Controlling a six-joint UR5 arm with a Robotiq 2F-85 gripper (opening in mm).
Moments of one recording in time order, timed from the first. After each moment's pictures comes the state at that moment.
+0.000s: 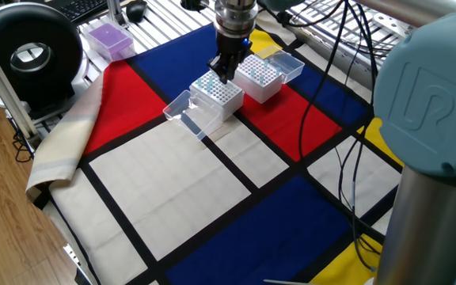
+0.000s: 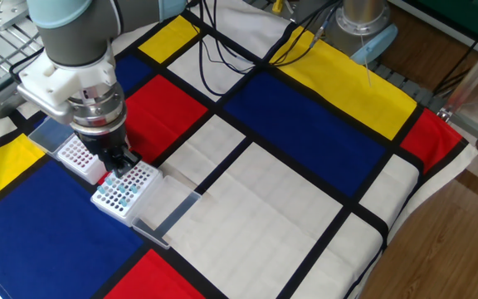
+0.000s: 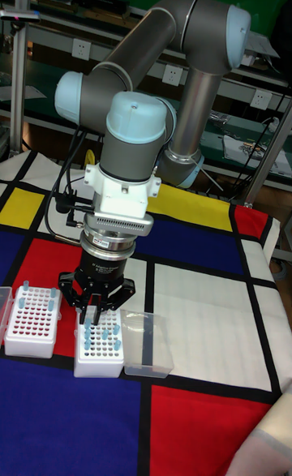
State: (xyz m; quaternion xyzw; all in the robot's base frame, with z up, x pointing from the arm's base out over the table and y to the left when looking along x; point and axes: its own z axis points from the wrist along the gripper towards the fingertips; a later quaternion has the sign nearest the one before) arm 0.645 -0.060 0.066 -0.04 1.00 0.00 0.06
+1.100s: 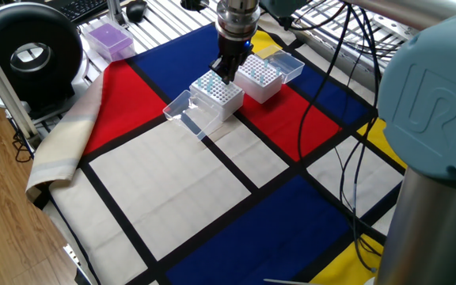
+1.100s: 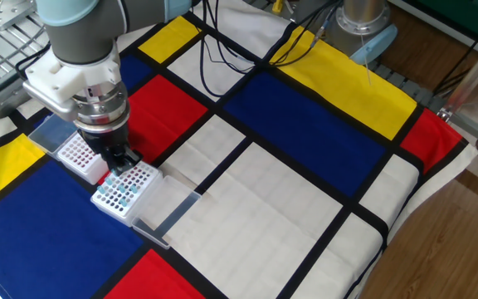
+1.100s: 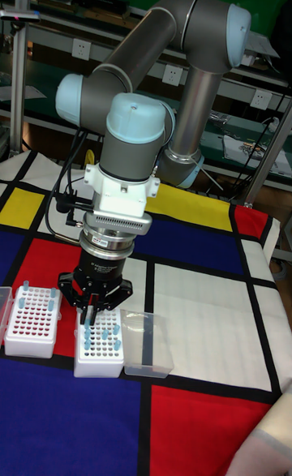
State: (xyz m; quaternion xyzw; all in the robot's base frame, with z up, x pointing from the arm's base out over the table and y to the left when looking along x) arm 0.645 -0.063 0.063 -0.04 1.00 -0.01 0.07
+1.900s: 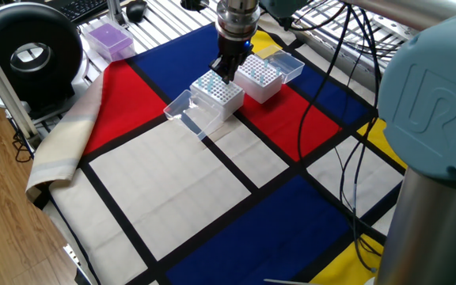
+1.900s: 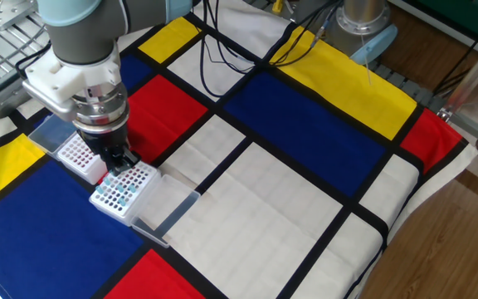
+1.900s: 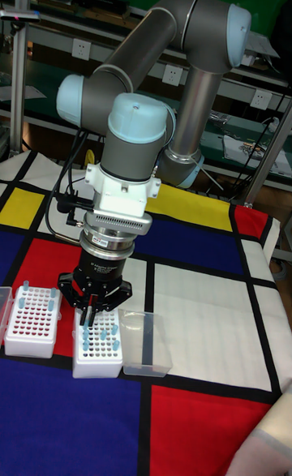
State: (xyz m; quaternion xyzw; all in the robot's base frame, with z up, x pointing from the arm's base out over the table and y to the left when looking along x) arm 0.648 -0.064 0.065 -0.03 1.00 -0.01 0.07
